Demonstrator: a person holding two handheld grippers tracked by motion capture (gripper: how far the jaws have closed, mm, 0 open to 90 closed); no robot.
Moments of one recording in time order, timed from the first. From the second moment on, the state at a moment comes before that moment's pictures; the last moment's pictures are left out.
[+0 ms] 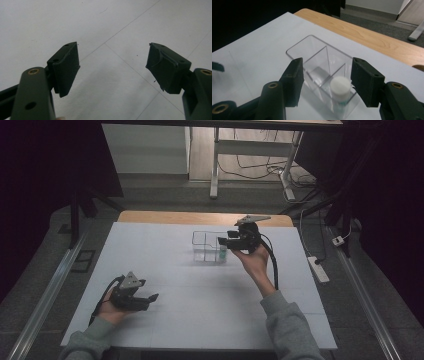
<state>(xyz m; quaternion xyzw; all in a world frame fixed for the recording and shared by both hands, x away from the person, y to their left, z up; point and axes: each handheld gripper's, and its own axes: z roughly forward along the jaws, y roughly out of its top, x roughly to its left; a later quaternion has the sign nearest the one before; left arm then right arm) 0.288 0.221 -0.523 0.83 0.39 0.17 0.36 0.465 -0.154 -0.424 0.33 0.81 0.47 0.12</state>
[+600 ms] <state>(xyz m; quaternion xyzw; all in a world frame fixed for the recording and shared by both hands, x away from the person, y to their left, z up) 0.289 0.222 -0.523 0.83 0.39 0.17 0.36 0.397 -0.215 -0.450 0.33 0.83 0.45 0.09</state>
